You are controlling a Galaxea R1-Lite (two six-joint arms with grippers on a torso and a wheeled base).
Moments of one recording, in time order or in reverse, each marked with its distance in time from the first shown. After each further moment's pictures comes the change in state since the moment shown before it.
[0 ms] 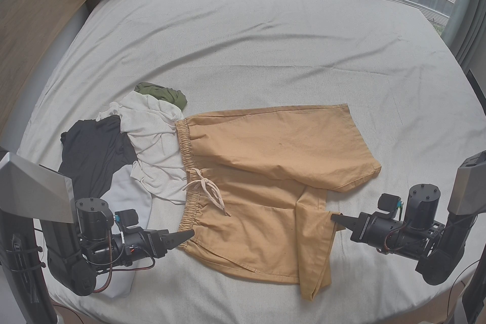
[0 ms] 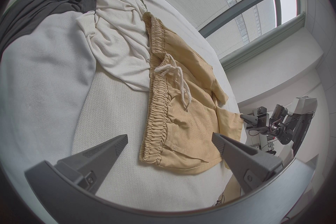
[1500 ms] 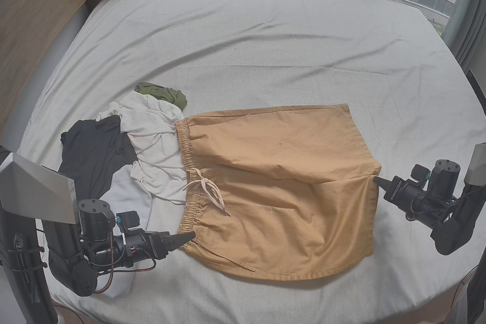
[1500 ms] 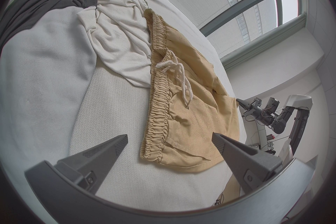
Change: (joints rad) left arm -0.003 0.013 0.000 0.000 -0.001 -0.001; right arm -0.334 0.010 -0.135 0.049 0.004 -0.097
